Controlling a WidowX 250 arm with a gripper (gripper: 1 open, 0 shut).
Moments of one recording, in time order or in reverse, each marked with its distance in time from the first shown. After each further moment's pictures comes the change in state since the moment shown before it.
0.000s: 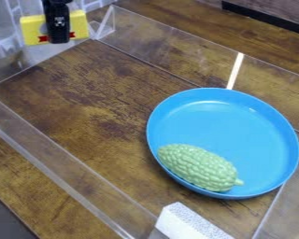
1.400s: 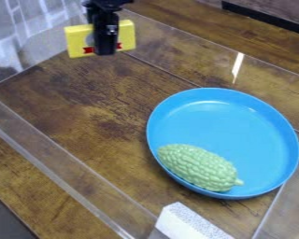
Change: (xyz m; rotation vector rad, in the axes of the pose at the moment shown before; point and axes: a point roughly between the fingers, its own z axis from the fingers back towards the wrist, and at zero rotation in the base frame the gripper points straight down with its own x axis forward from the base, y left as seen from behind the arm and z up) arm 0.070 -0.082 0.021 -0.045 -0.007 -0.049
